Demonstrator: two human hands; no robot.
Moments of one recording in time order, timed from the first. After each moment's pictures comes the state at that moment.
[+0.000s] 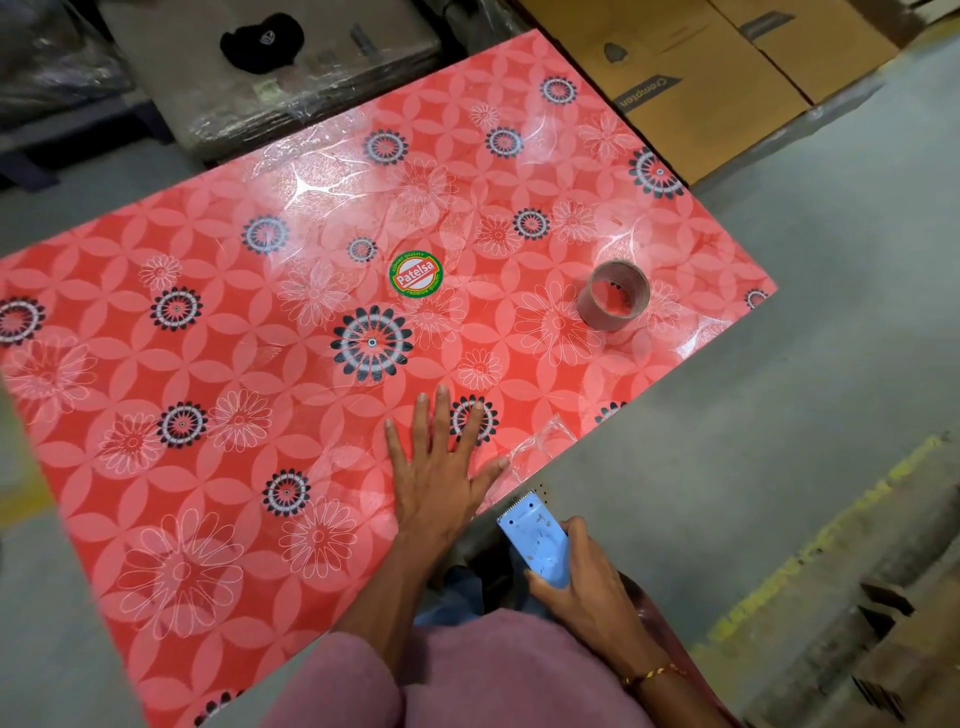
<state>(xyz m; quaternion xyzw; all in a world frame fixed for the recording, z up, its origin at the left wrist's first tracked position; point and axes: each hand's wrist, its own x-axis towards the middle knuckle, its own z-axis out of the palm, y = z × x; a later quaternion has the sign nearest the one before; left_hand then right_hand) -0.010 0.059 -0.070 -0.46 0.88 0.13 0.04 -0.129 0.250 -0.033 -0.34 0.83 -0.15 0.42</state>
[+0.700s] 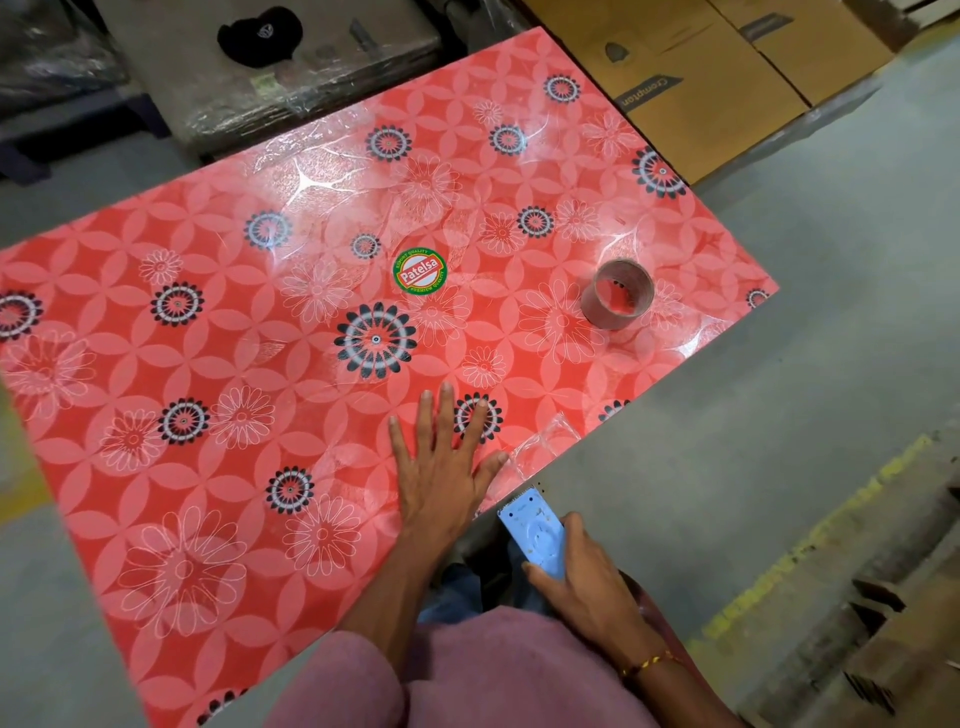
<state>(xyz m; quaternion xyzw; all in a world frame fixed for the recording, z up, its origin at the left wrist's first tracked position) -0.009 0.058 -0.068 -0.45 0.88 0.15 0.03 -0.125 0.239 -0.028 -0.34 0.83 -0.09 0.43</state>
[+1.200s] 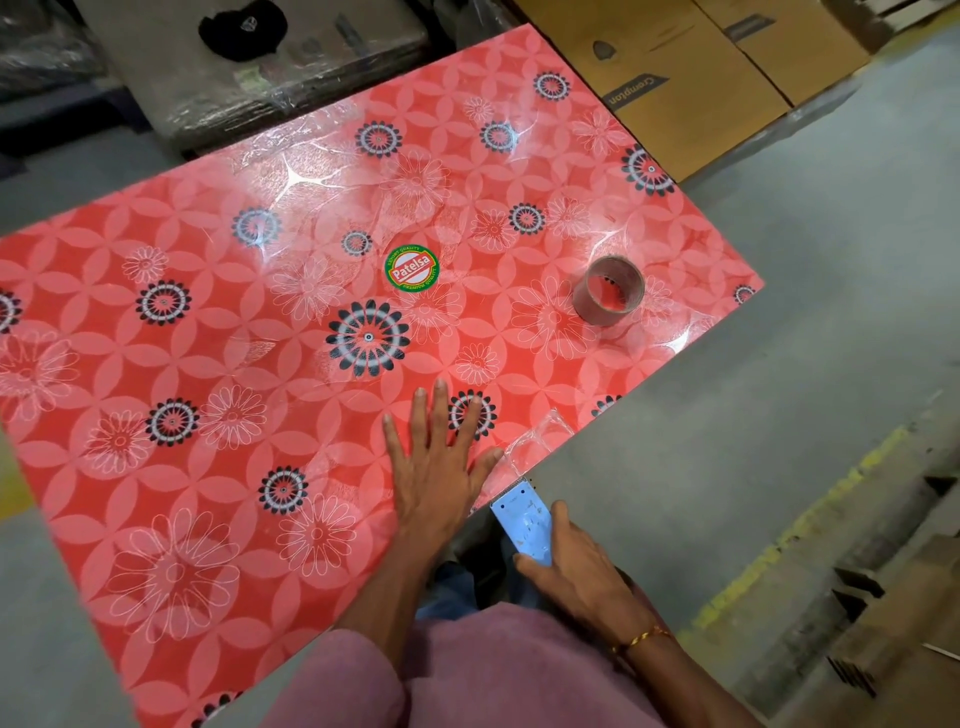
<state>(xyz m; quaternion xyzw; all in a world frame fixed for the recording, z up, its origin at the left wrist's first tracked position) -0.009 0.057 -0.072 -0.45 0.88 0.14 0.02 -0.125 0.220 -0.014 -0.35 0.82 -0.04 0.46</state>
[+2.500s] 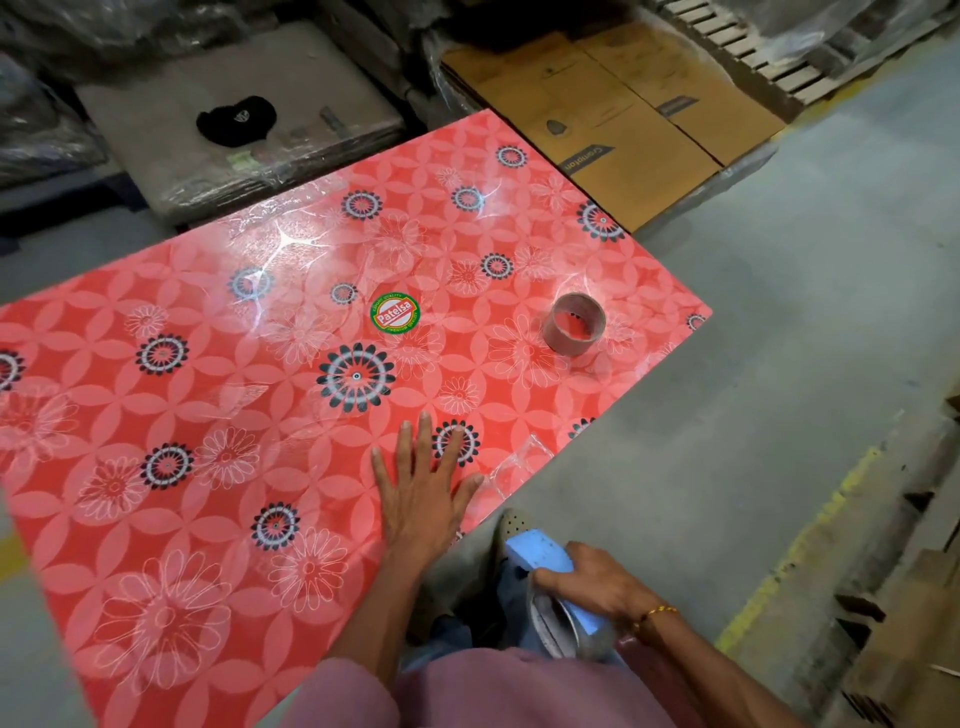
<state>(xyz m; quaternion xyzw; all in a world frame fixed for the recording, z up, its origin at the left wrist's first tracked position) -0.003 0.057 -0.061 -0.45 0.87 0.20 0.01 -0.157 0.228 0.002 -0.24 0.82 0.01 0.52</state>
